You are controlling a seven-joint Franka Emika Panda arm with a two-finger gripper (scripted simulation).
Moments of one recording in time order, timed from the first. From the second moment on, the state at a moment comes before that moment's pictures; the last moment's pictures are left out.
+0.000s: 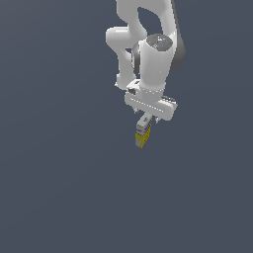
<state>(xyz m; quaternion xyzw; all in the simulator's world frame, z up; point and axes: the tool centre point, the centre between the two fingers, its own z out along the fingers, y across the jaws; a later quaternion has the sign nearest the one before) -0.079 0.086 0.198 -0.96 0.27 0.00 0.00</state>
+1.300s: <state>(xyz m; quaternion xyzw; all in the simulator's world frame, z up) -0.079 0.086 0.153 -0.96 0.27 0.00 0.00</state>
